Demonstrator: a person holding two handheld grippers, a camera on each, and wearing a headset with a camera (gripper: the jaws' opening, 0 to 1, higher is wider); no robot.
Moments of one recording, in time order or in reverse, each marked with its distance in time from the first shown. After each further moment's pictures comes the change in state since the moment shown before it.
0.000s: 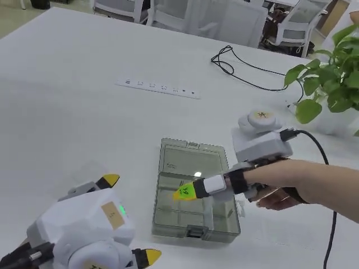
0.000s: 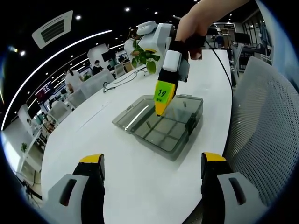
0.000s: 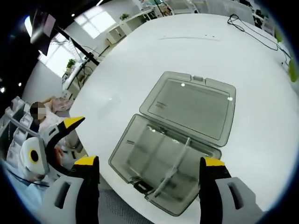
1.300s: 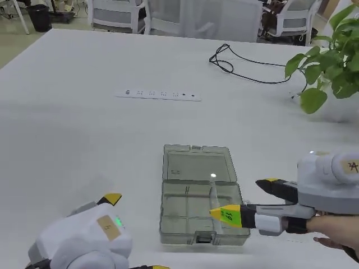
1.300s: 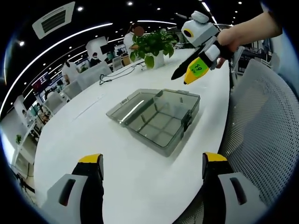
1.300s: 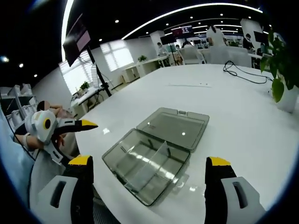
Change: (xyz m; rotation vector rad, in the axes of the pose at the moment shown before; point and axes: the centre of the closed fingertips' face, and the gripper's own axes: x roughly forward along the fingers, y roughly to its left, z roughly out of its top) left arm 0.003 -0.007 -0.010 -0.075 0.047 -0.054; right arm -0.053 -0.025 -0.012 -0.185 -0.448 -0.001
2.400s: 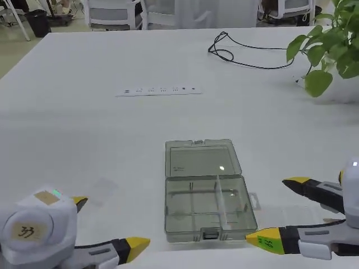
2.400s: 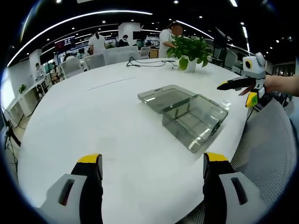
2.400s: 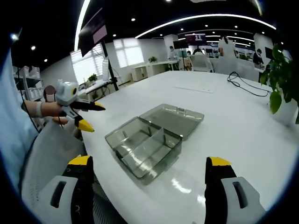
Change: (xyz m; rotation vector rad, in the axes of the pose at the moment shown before) left arm -0.010 0.070 -0.034 -0.371 0.026 0.081; right arm -0.036 0.000 -0.020 -0.123 -0.015 0.015
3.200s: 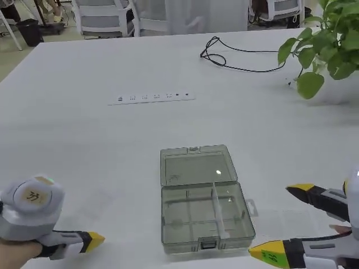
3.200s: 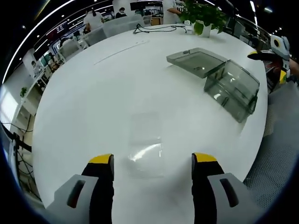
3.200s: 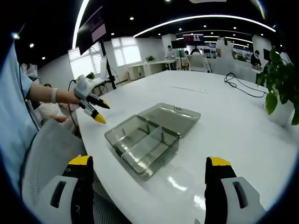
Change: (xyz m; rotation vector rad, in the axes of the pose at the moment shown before) left arm 0.023 0.083 -0.039 0.103 0.339 0.071; right arm -0.009 -0.007 -0.005 -0.028 0.007 -0.021
